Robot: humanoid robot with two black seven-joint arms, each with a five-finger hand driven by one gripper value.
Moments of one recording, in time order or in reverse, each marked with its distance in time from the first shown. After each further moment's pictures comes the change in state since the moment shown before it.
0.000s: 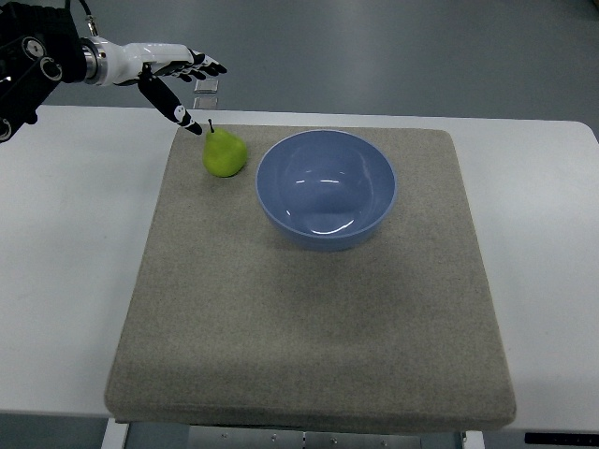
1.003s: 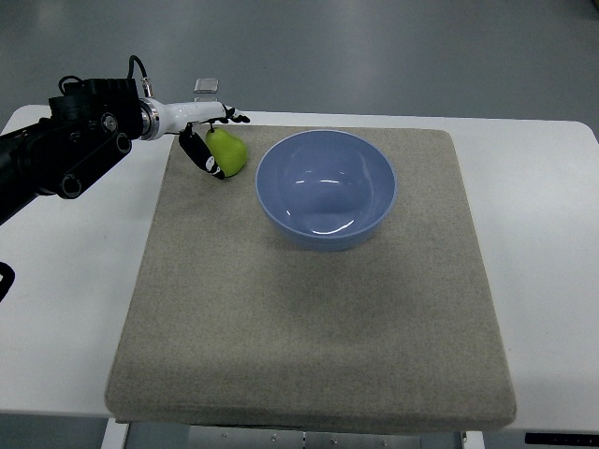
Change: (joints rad) left arm 0.061 -0.107 0.195 0.051 0.013 0.247 0.001; right arm 0.000 0.000 0.000 0.000 0.000 0.000 0.000
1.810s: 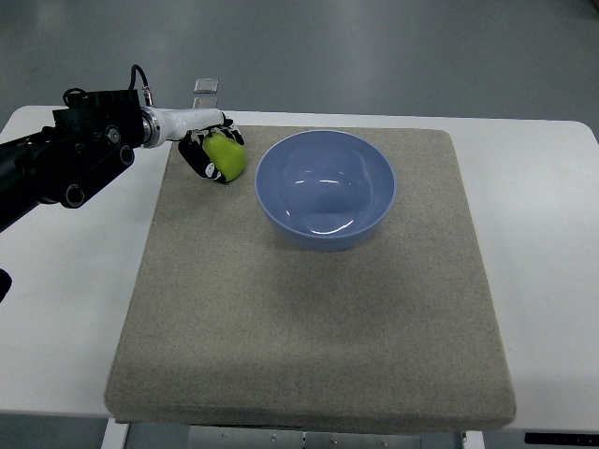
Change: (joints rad) left arm 0.010 0.003 0.049 -0.001 0.000 0.060 -0.002; right arm 0.000 0.000 0.000 0.000 0.000 0.000 0.000
